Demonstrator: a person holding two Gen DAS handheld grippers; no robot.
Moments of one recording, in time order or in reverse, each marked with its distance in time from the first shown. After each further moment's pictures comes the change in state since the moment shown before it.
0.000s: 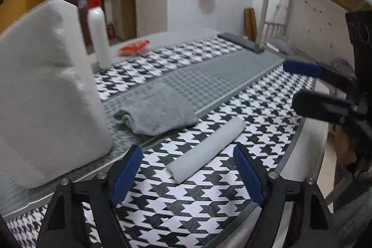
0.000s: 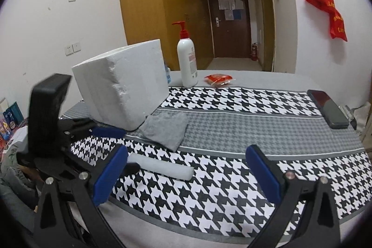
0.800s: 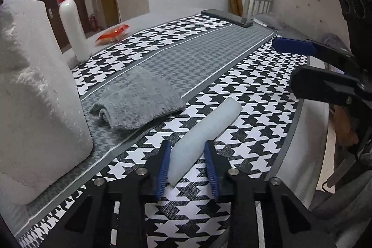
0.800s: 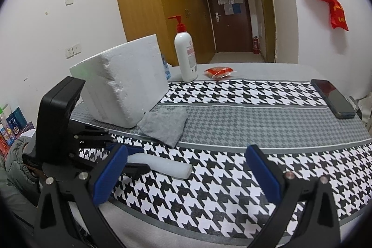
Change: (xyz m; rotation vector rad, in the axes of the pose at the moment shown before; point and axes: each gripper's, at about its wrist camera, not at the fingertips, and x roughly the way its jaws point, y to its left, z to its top) left arm 0.015 -0.006 0.001 0.102 0.110 -0.042; right arm 0.006 -0.009 -0.005 0.042 0.019 0.024
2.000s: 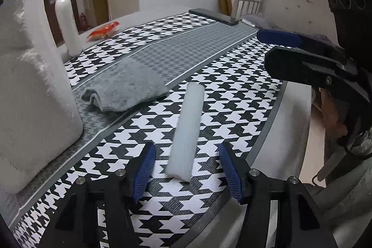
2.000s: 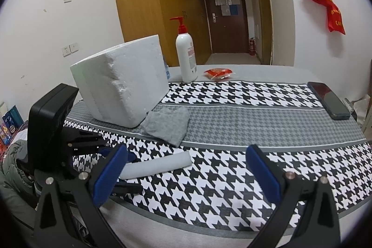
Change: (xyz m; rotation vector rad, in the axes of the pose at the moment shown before) left arm -0.012 -0.008 -0.016 -0.010 -0.003 -0.086; right arm -0.004 0.014 0.001 -0.012 0.002 -0.034
